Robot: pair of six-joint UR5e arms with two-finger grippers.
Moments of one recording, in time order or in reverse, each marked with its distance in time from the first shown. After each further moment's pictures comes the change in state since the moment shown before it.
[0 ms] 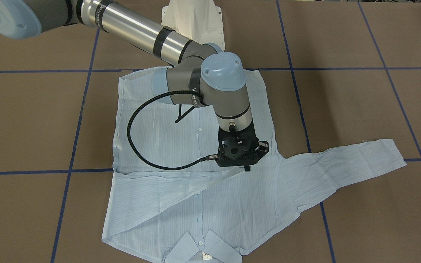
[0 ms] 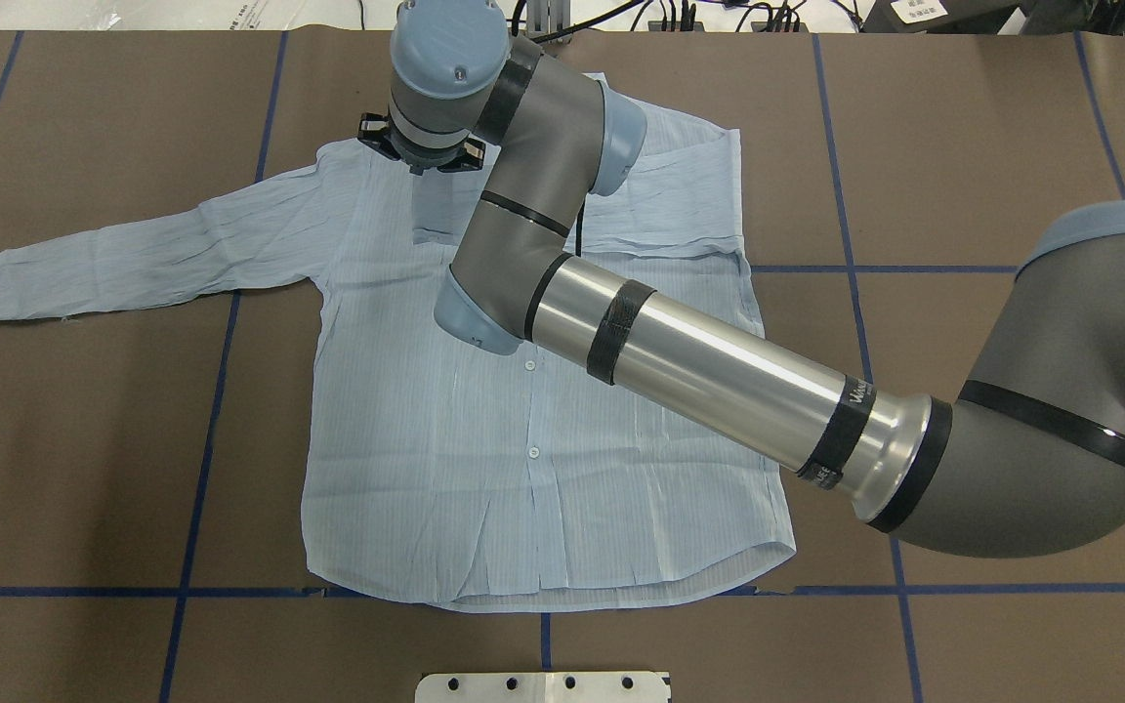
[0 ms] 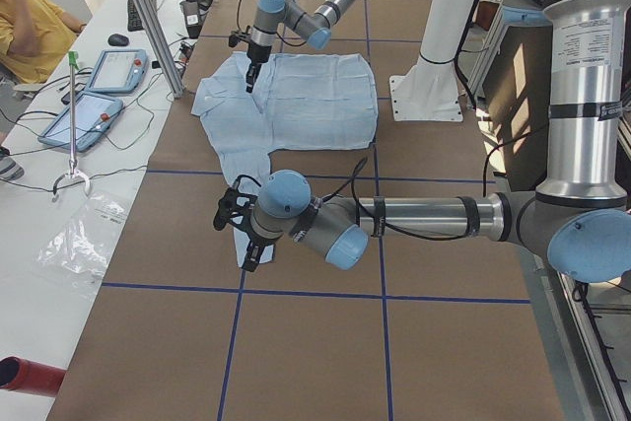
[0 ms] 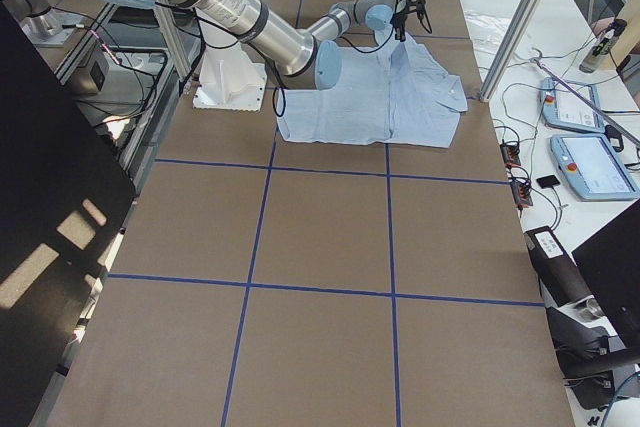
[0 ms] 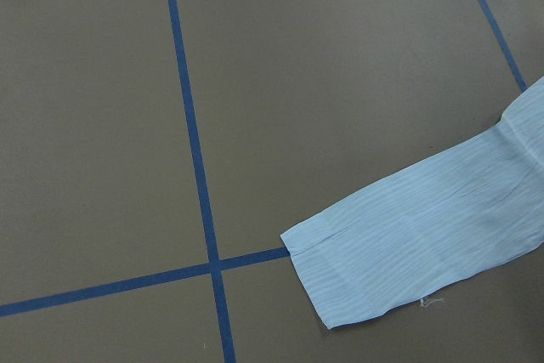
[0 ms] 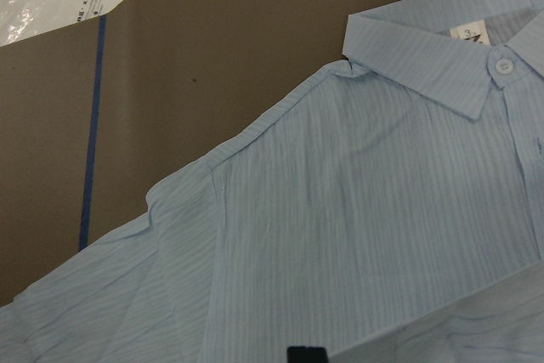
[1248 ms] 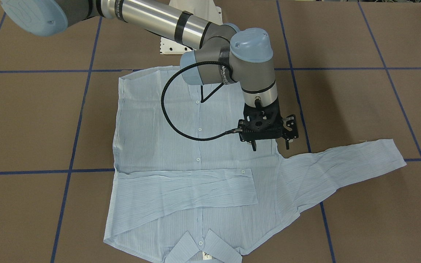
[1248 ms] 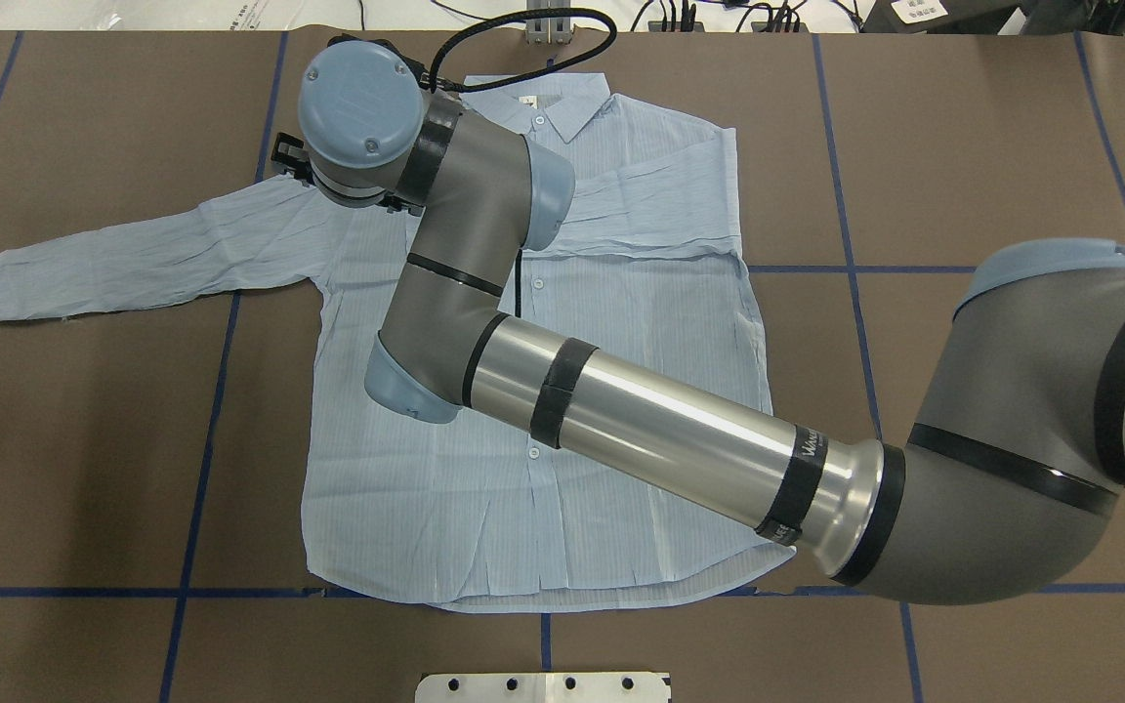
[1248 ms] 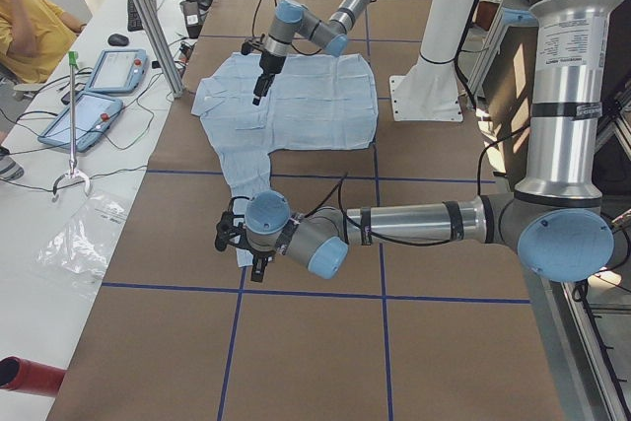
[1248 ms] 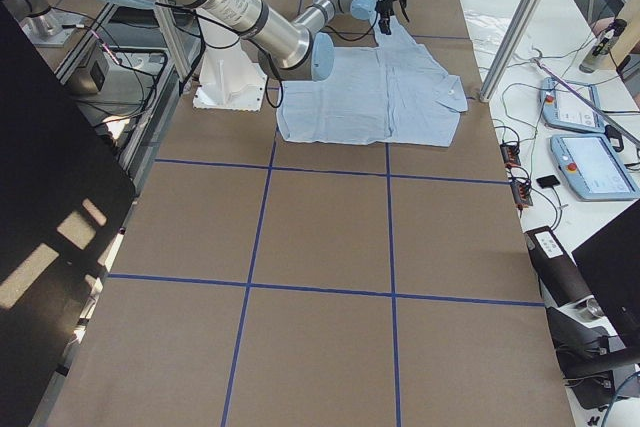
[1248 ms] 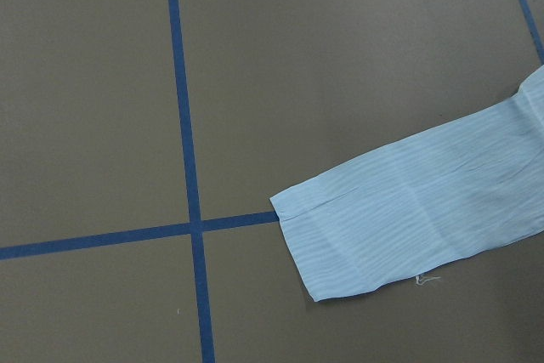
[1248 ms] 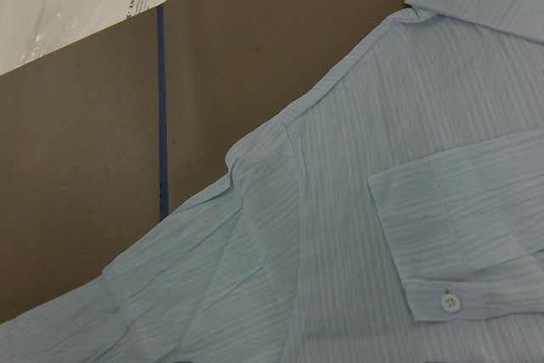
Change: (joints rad) left arm 0.137 -0.064 0.169 -0.025 -0.003 -0.157; right arm -0.080 0.031 0.037 0.000 -0.104 0.132
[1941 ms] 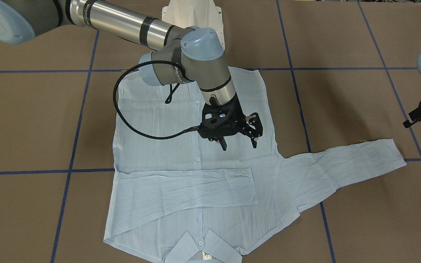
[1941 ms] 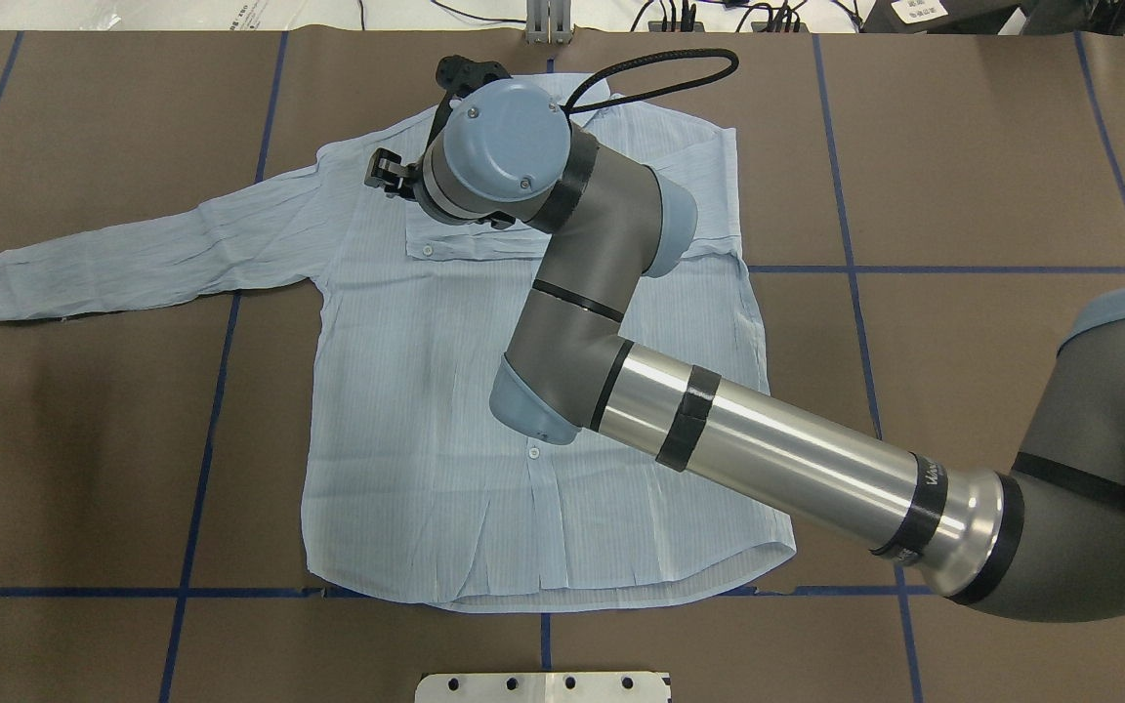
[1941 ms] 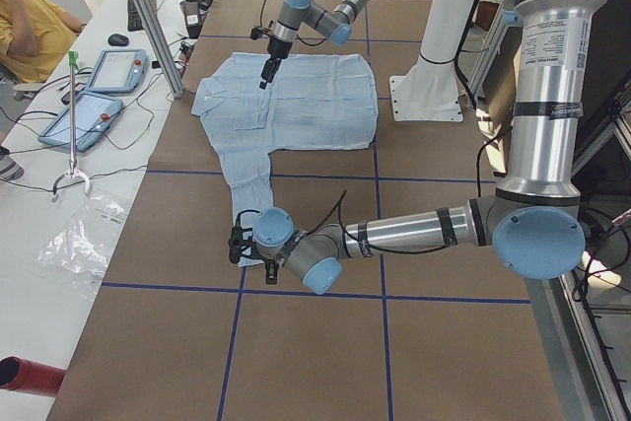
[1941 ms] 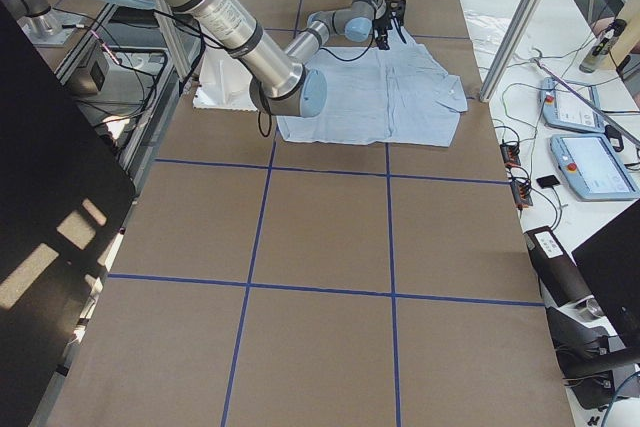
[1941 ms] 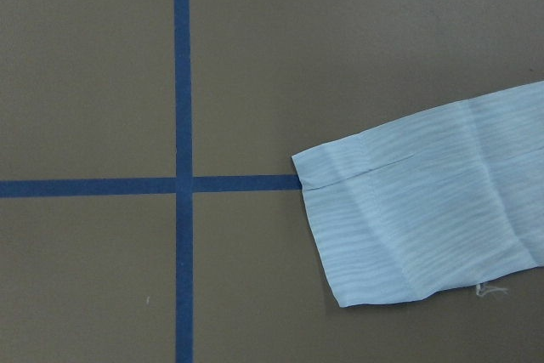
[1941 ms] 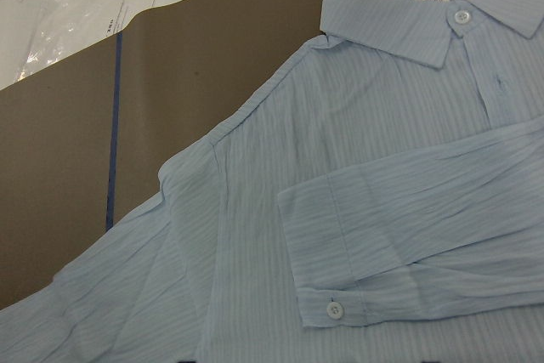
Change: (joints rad) left arm 0.133 -0.024 0.155 -0.246 0.011 -0.311; right arm 0.024 -0.246 0.287 0.005 0.006 0.000
